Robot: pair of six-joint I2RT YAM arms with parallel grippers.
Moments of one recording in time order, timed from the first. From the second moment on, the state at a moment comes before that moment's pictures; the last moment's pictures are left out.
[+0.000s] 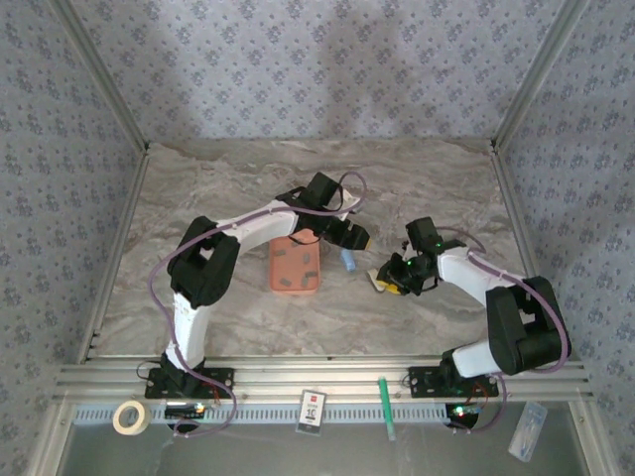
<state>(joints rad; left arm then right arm) -0.73 2.05 1.54 -0.41 0.66 -0.27 0.28 1.42 0.70 -0.54 -0.43 0.74</state>
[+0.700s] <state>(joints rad) -0.64 1.61 1.28 -0.38 0.31 -0.33 0.24 1.17 0.83 -0.64 -0.23 0.66</state>
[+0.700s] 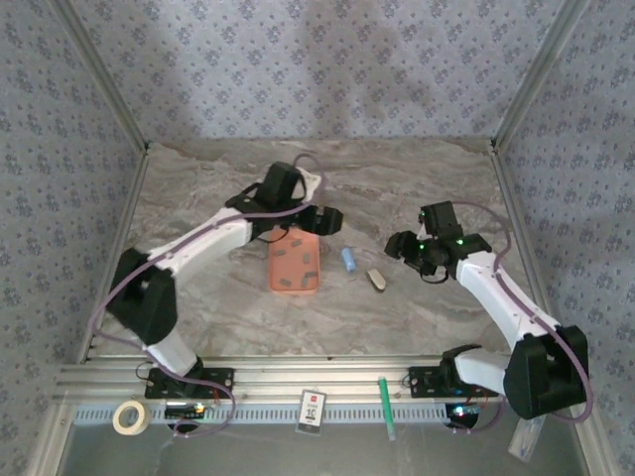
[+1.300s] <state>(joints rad) -0.24 1.10 0.47 0.07 -0.45 -0.14 0.01 1.25 0.49 0.14 -0.01 0.13</state>
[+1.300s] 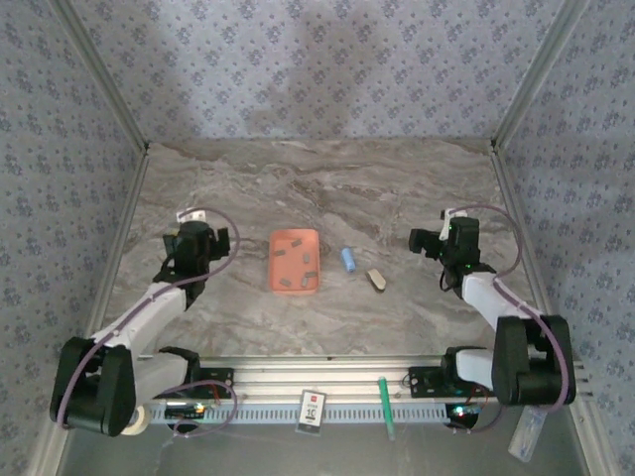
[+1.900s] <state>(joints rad) -0.01 1.55 0.36 0.75 -0.29 -0.05 -0.07 1.54 0.33 0.74 -0.08 -0.01</state>
